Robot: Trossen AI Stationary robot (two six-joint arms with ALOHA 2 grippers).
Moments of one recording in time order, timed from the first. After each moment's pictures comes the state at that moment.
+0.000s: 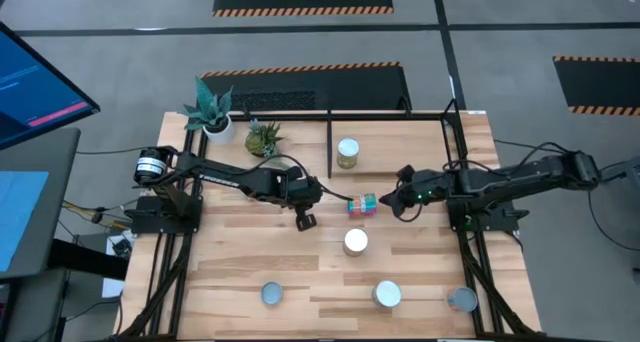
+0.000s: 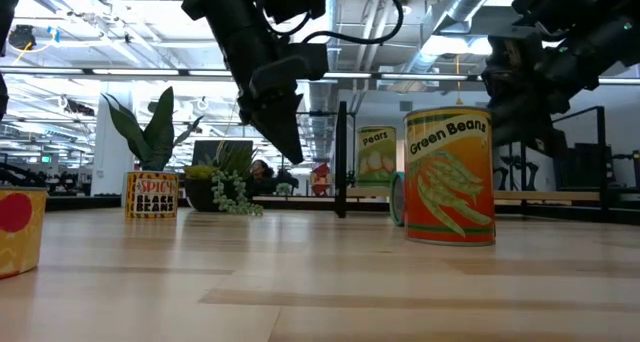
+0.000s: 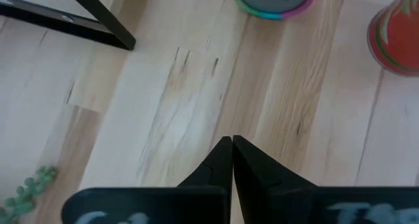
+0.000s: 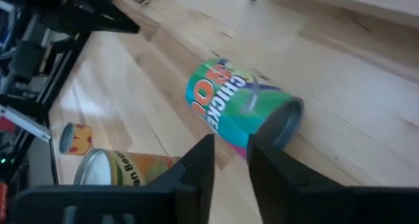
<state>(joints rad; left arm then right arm) -0.02 1.75 1.19 -0.52 -0.19 -0.27 0.00 0.90 0.36 -0.10 0.10 0.97</state>
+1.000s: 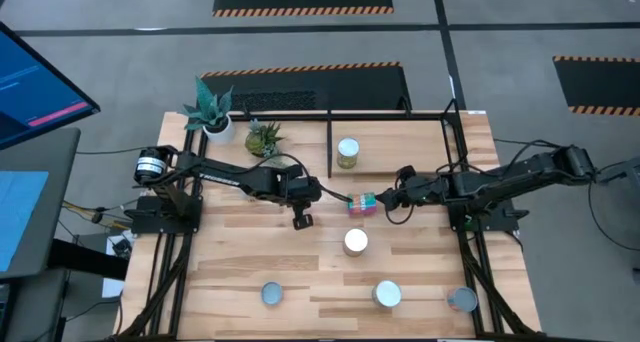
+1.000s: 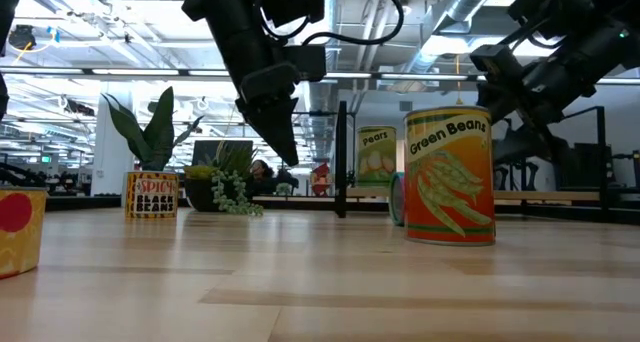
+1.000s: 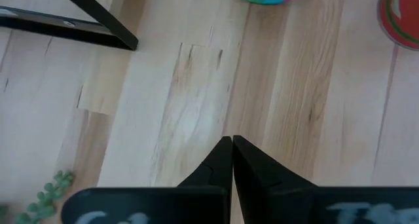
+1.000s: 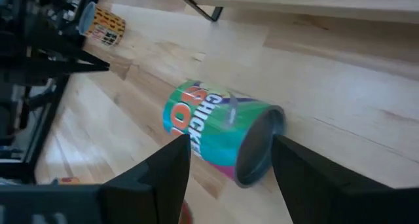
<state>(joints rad) -0.01 1.75 1.19 -0.54 -0.20 -0.17 0.05 1.01 0.36 -0.04 0.27 1.18</state>
